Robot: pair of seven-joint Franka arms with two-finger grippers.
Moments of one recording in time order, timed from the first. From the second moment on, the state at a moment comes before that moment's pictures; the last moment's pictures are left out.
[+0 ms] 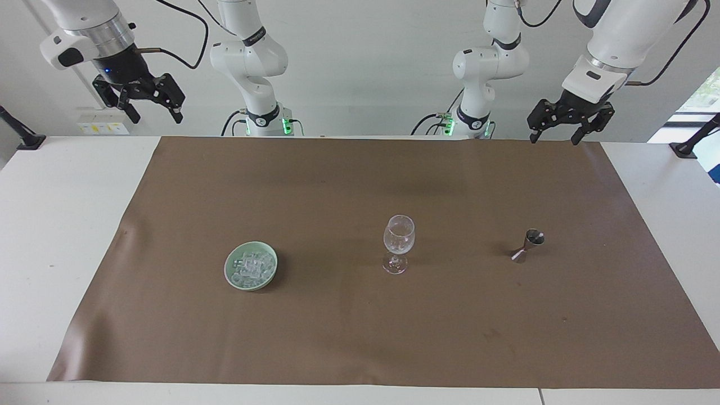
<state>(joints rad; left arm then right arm) 0.07 -0.13 -0.15 -1.69 -0.04 1.54 0.01 -0.05 -0.12 -0.09 -1.58 0.04 1.46 -0.07</state>
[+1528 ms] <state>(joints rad) 0.35 -0.01 -0.10 -1.77 -0.46 1.60 -1.01 -0.05 -0.12 -0.09 -1.58 0.04 1.46 -0.07</state>
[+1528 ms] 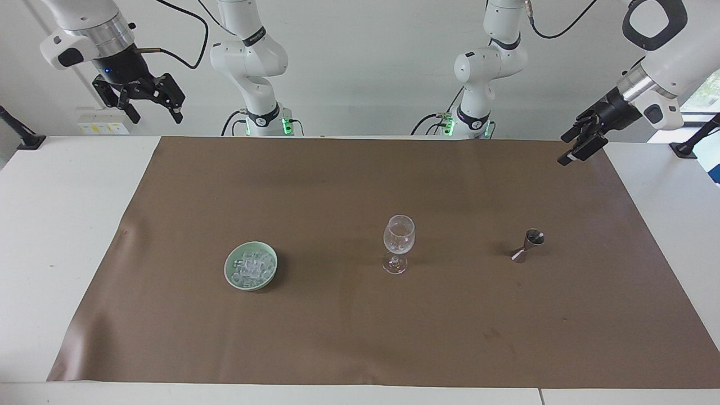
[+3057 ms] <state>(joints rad) 0.54 0.15 -0.11 -2.11 -1.06 1.90 -1.03 -0.05 -0.12 -0.09 -1.58 0.04 1.46 -0.07</state>
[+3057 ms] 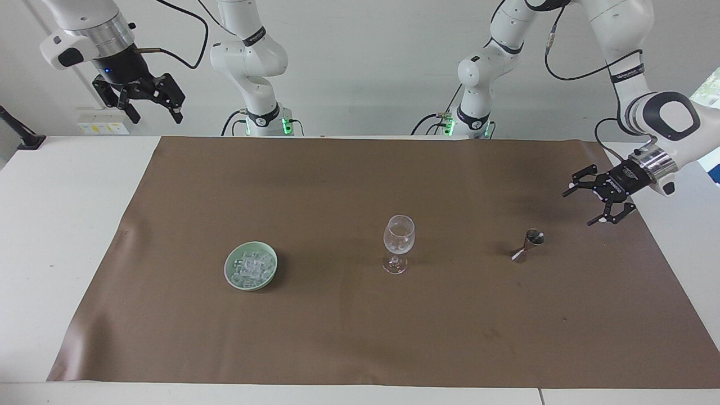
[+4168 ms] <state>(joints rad) 0.48 0.25 -0.12 -2.23 -1.40 2.01 -0.71 -0.05 -0.12 -0.09 -1.58 0.04 1.46 -0.07</state>
